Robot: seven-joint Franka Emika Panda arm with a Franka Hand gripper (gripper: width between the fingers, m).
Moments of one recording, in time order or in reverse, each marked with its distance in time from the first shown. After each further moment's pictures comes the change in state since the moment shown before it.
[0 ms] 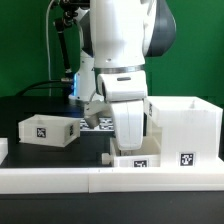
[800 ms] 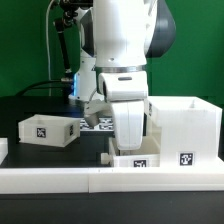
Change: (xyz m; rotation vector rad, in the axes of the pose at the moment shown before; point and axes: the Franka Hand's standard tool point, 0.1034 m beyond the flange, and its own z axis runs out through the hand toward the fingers) arm -0.003 0.001 -0.001 0.000 -0.026 -0.014
